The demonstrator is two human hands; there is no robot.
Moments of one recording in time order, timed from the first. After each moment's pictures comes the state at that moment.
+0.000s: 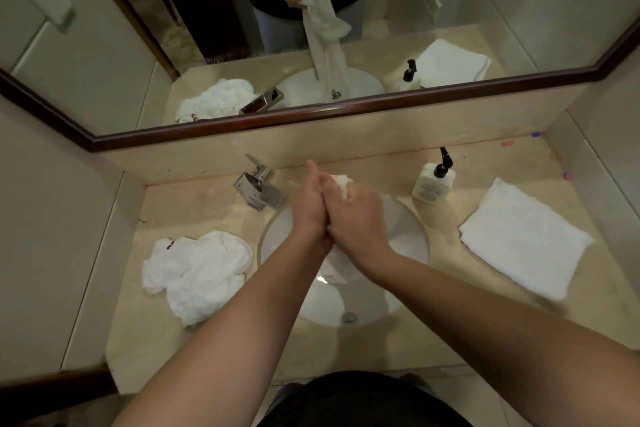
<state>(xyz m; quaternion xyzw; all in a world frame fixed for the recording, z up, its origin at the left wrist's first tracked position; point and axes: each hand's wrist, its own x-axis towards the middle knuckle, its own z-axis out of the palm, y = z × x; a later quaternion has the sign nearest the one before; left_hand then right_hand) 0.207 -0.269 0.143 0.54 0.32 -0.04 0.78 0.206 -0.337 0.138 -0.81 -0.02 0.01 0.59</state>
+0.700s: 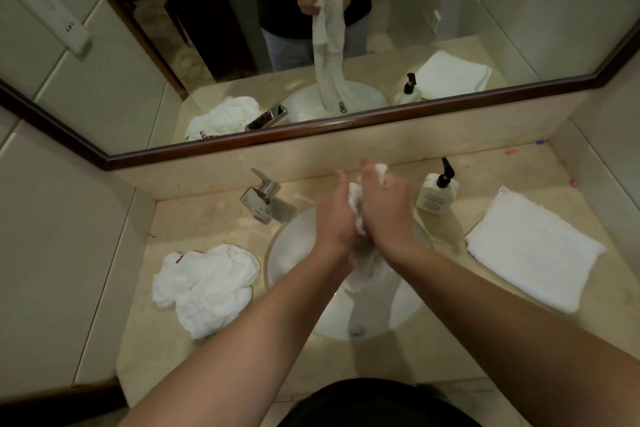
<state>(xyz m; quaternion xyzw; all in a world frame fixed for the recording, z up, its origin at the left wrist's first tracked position) 0.211 -0.289 0.155 0.58 0.31 -0.08 0.75 0.228 -0.358 0.145 -0.79 0.09 -0.02 0.61</state>
